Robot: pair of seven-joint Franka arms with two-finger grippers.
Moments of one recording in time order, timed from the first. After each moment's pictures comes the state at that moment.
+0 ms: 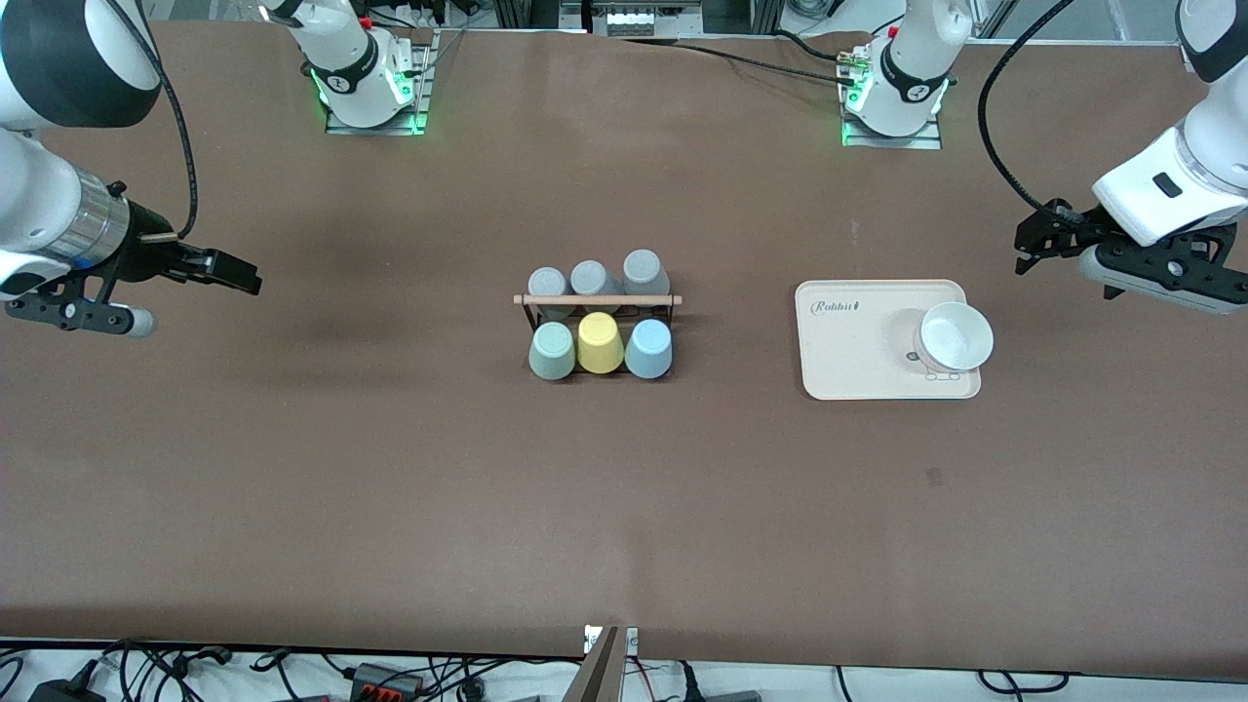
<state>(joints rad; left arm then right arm) -0.12 0.02 0.05 -1.65 0.02 1.71 0.24 -0.08 0.14 0.18 -1.60 0.02 1.66 0.25</state>
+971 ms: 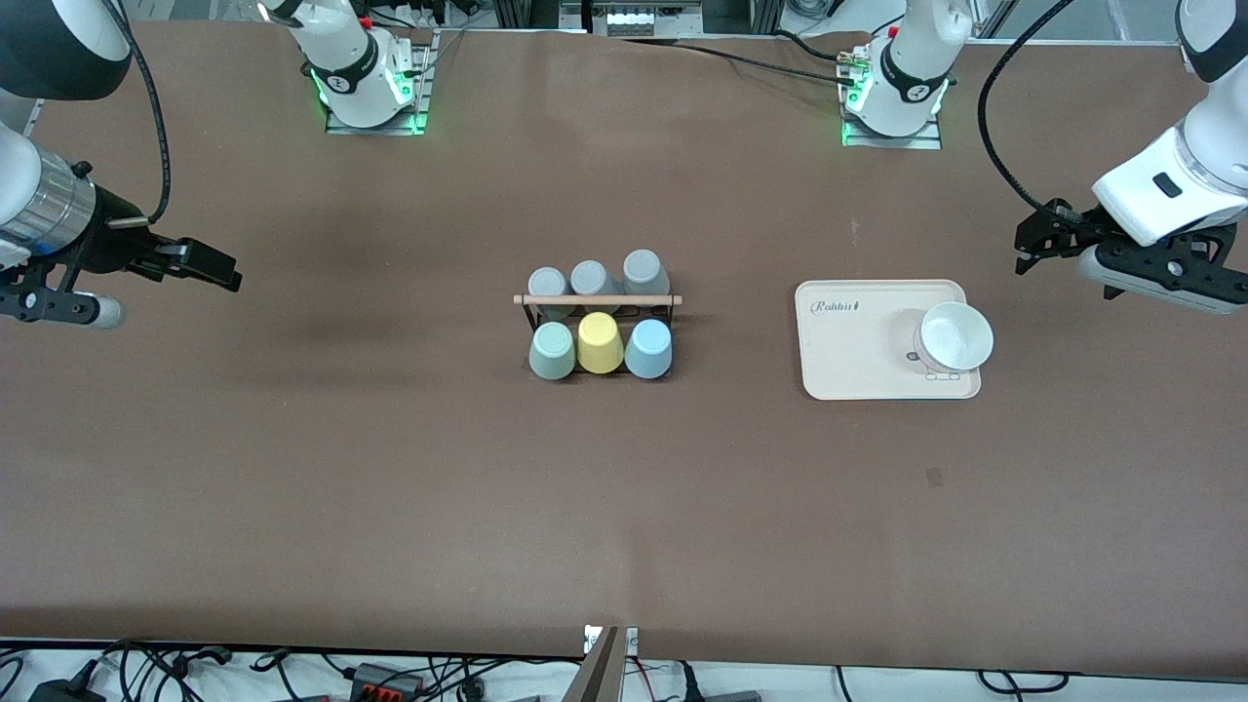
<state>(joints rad) -0.12 0.02 0.05 -1.65 0.02 1.71 0.24 -0.09 0.14 0.18 -1.53 0.02 1.59 0.23</state>
